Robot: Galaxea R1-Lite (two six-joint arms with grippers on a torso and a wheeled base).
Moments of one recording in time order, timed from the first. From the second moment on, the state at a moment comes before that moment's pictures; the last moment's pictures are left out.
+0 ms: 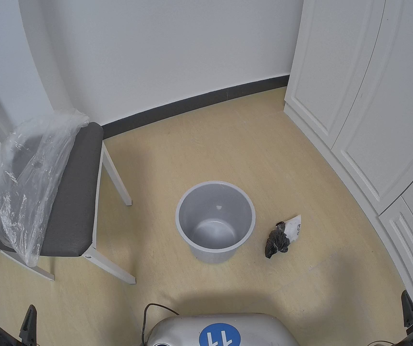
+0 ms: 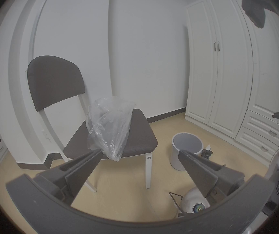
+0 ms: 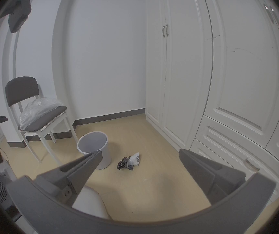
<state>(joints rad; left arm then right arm) -0.01 0.02 -0.02 0.00 -0.02 0.05 0.00 0.02 -0.02 0.00 0.00 -0.02</state>
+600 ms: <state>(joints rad) -0.01 0.02 -0.02 0.00 -0.02 0.01 0.00 0.02 -0.02 -0.02 0.00 0.00</state>
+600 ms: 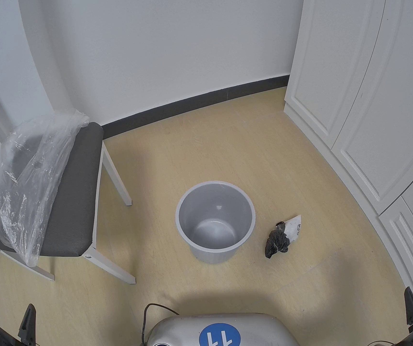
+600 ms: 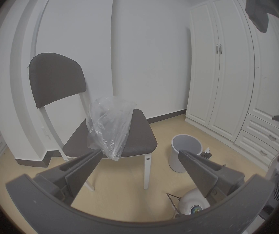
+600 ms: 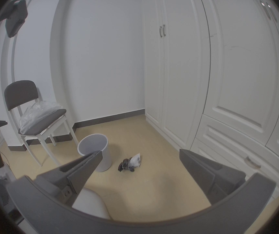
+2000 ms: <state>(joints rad) -0.03 0.79 -0.38 -0.06 0.10 0.56 0.22 0.97 -0.35 -0.70 -0.35 0.09</state>
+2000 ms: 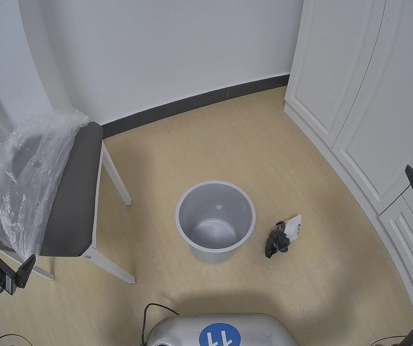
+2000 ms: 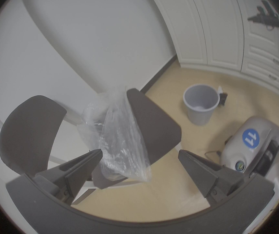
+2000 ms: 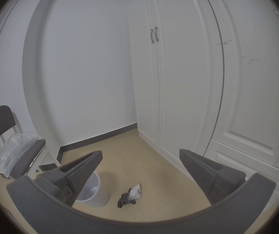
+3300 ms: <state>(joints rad) -0.02 1.24 -0.22 -0.54 0.42 0.82 0.29 1.02 -0.32 -0.71 -0.36 0.07</state>
